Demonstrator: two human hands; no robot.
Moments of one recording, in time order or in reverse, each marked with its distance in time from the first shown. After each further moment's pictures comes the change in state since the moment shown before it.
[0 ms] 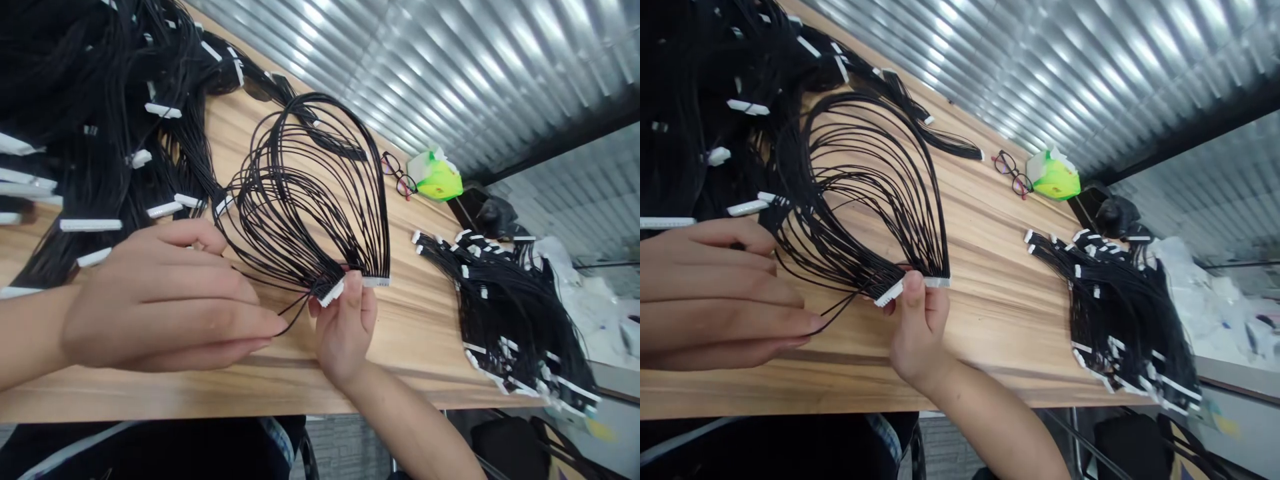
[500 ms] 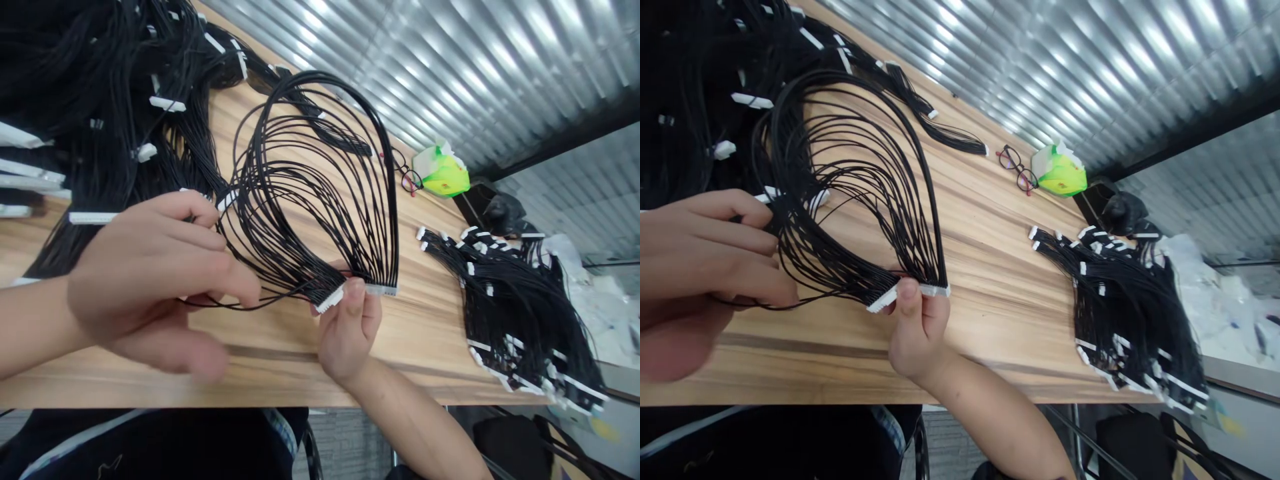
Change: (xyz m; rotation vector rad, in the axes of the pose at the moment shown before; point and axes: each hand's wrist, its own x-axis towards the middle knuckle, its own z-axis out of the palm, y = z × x) left_hand -0.009 0.014 0.013 -0.066 0.274 -0.434; right_hand -0.011 0.008 -0.013 -0.183 -0.081 -0.068
